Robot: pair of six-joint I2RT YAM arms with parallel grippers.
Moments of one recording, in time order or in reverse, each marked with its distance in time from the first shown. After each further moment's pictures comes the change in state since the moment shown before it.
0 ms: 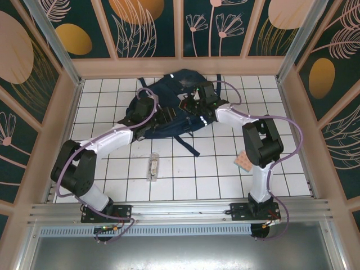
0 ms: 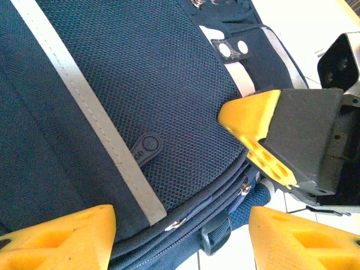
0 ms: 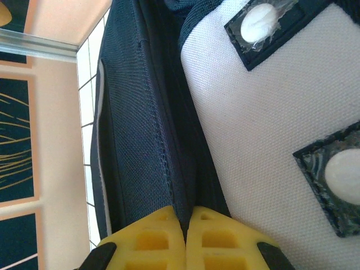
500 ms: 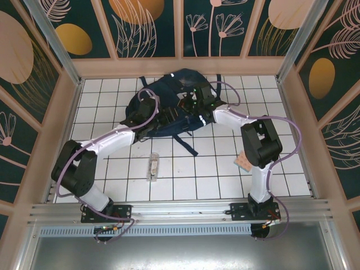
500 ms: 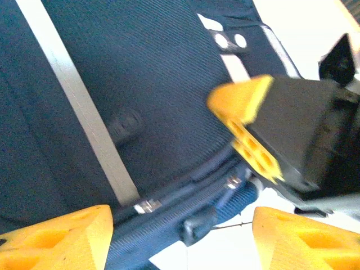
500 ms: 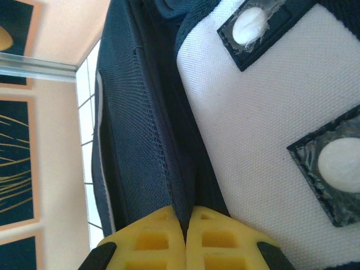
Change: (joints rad) left arm -0.042 -0.019 -0.005 -0.006 -0.029 -0.073; right arm 0.026 0.005 0.000 0.045 0.087 0.068
